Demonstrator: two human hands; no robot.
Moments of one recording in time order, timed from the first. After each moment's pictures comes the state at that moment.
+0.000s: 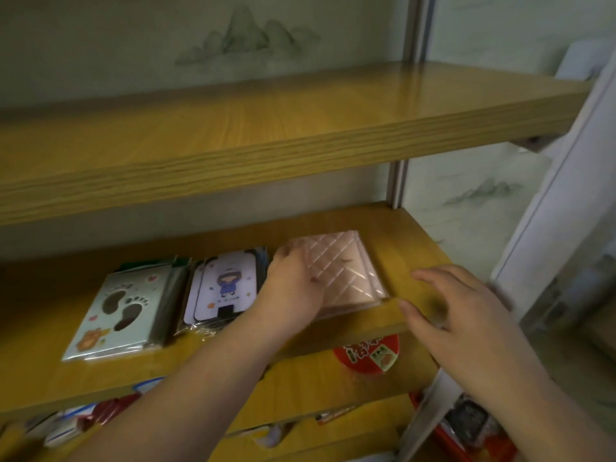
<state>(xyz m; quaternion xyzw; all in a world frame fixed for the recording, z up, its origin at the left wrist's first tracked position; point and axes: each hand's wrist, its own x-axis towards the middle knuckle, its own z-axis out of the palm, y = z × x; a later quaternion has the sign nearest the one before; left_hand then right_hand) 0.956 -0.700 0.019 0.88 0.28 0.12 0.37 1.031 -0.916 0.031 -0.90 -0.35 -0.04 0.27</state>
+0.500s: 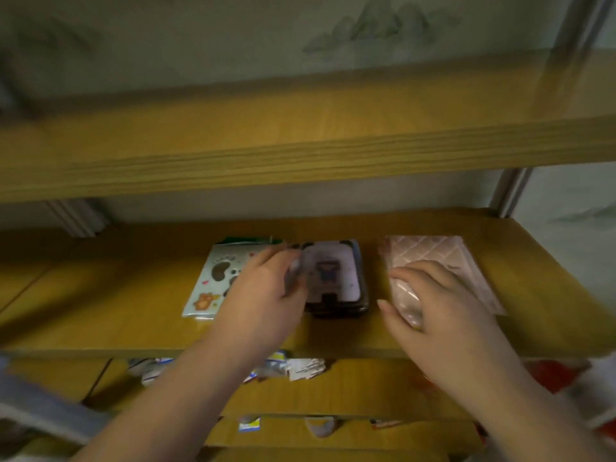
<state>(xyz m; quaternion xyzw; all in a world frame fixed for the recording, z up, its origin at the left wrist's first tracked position) 0.814 -0.630 0.041 0.89 0.35 0.20 0.20 0.963 -0.800 0.036 -0.83 -0.49 -0.01 0.27</state>
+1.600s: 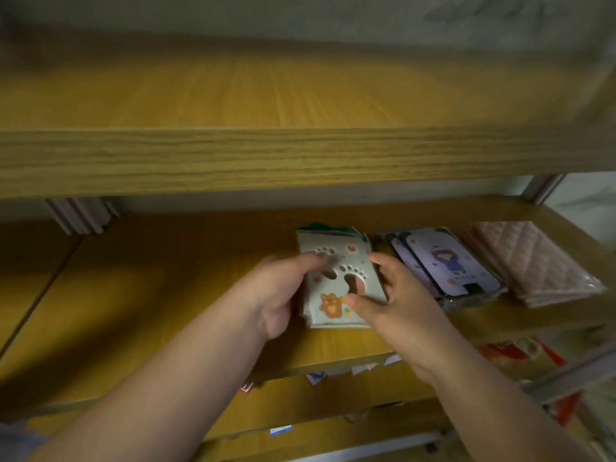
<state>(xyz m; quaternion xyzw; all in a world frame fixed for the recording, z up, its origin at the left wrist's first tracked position) 0.722 -0.461 0.025 0.51 0.37 0.07 0.78 0.808 -0.613 0.007 -0.82 -0.25 0.24 0.46</state>
